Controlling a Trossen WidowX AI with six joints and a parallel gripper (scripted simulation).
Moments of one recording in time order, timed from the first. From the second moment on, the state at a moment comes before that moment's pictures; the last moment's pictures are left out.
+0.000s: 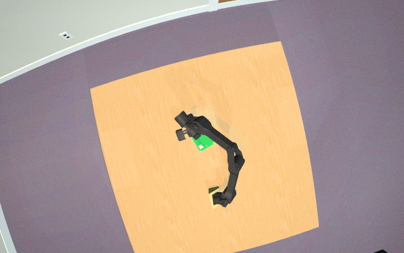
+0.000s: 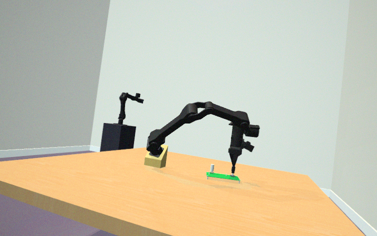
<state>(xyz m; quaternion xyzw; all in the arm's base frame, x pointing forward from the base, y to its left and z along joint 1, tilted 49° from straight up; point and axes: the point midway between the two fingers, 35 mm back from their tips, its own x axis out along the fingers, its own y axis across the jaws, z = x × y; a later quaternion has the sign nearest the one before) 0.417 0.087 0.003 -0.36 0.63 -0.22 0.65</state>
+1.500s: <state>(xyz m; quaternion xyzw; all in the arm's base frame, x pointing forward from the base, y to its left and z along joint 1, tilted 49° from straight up) 0.416 0.086 0.000 -0.36 0.63 -0.22 0.65</state>
